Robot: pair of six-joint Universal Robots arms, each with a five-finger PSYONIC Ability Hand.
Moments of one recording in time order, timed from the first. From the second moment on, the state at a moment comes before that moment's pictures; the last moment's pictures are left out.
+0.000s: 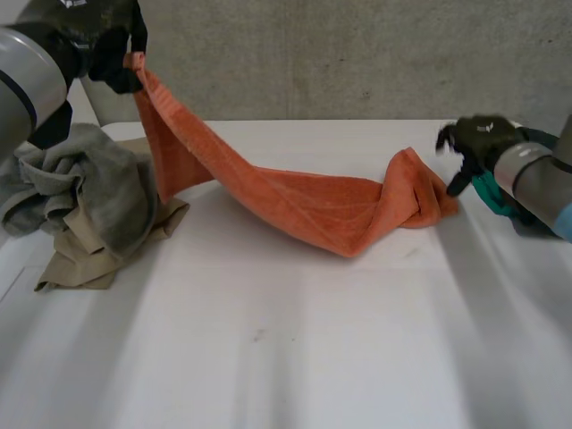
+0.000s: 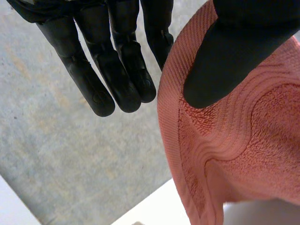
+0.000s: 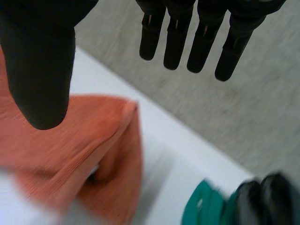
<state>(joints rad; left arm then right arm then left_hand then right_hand) 4.39 -1.81 -0.99 2.85 -1.49 3.37 1.74 -0.86 0.91 0.17 1.35 2.80 1.17 1.20 1.19 1.20 0.99 0.48 0.48 0.48 0.48 0.31</state>
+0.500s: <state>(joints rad) 4.21 -1.75 -0.62 2.65 -1.58 3.26 1.78 -0.75 1.10 0.15 1.29 2.79 1.17 1.20 1.19 1.20 0.99 0.59 0.58 0.58 0.58 0.38</state>
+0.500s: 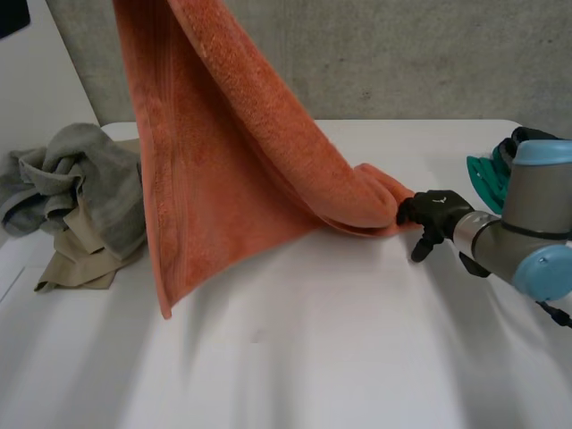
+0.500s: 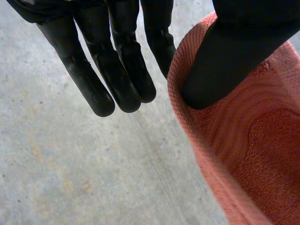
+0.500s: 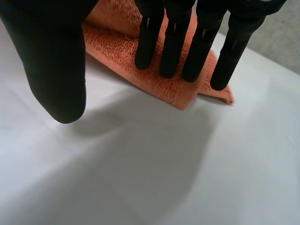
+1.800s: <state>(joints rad) 4.27 -1.67 -0.70 2.65 -1.59 3.27 2.07 -0.55 0.87 -0.25 1.60 2.84 1.17 1.20 1.19 1.20 0.99 0.67 0.66 0.67 0.67 0.50</state>
